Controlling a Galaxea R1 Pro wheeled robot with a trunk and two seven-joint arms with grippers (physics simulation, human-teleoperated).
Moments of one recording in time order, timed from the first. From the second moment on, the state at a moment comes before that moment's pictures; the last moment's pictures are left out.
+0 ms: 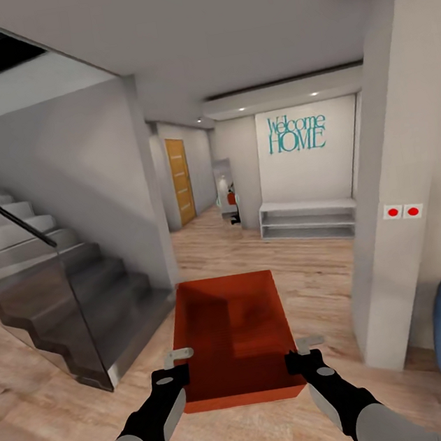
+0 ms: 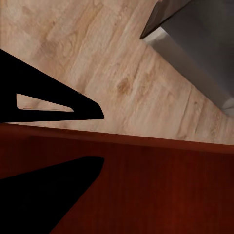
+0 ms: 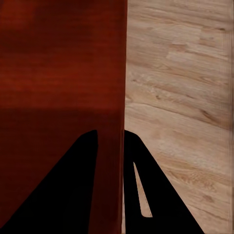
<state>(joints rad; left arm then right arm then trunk) -0.63 -0.09 -0.14 -0.45 0.13 0.17 0.34 -0.63 0.10 0.08 -0.32 -0.02 -0.05 -0.08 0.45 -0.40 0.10</state>
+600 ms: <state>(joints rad) -0.63 -0.09 -0.14 -0.45 0.13 0.17 0.34 -0.63 0.10 0.08 -0.32 -0.02 -0.05 -0.08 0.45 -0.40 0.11</state>
